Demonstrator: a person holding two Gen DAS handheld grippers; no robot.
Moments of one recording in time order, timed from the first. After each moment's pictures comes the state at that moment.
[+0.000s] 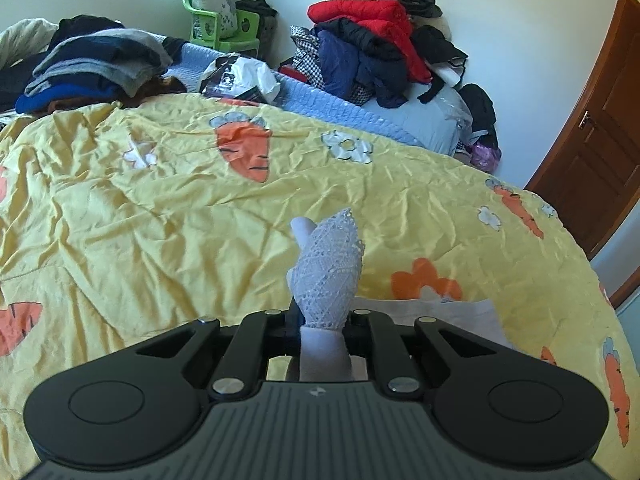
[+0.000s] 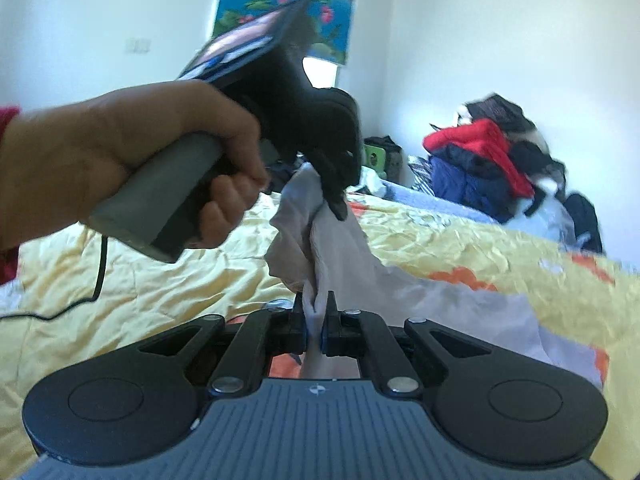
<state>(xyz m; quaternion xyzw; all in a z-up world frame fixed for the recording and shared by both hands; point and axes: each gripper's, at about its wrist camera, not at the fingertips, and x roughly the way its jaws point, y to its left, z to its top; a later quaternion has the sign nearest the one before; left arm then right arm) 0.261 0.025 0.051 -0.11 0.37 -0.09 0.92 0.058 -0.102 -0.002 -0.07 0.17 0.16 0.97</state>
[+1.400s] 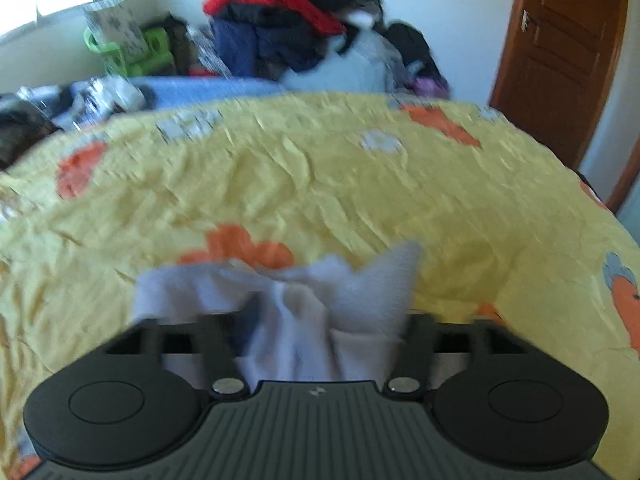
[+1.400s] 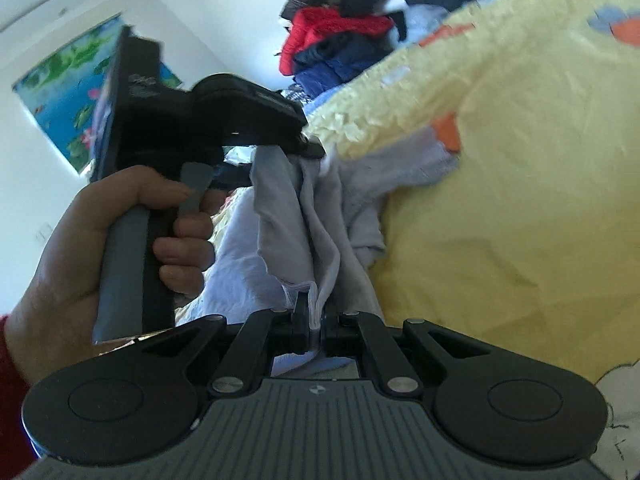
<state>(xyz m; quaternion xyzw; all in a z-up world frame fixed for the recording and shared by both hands) 0.269 -0.190 0.013 0.04 0.35 -0.14 0.92 0.075 -0.314 -0.075 0.33 0.27 0.08 0.90</state>
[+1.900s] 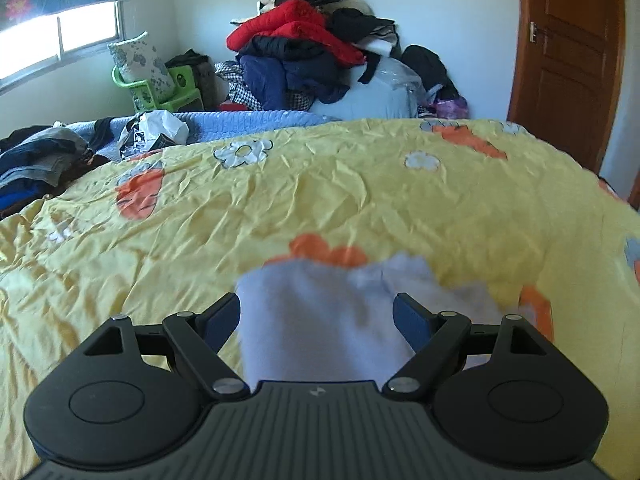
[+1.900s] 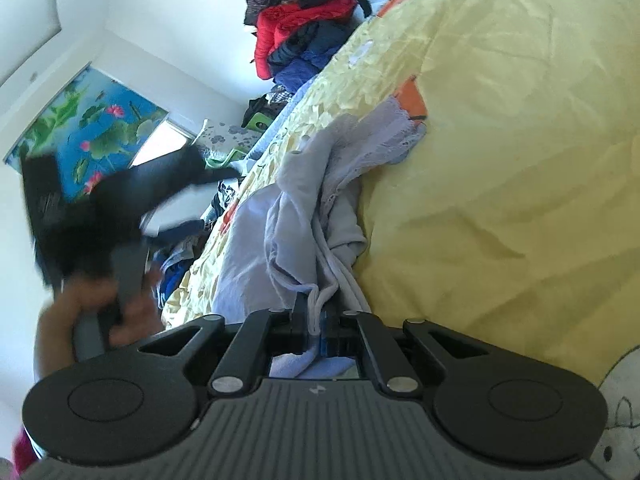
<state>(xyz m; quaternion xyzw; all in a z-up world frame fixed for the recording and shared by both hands) 0.235 -0.137 0.017 0.07 0.31 -0.12 0.94 0.089 -0.333 -0.100 0.44 0.27 0.09 0.85</state>
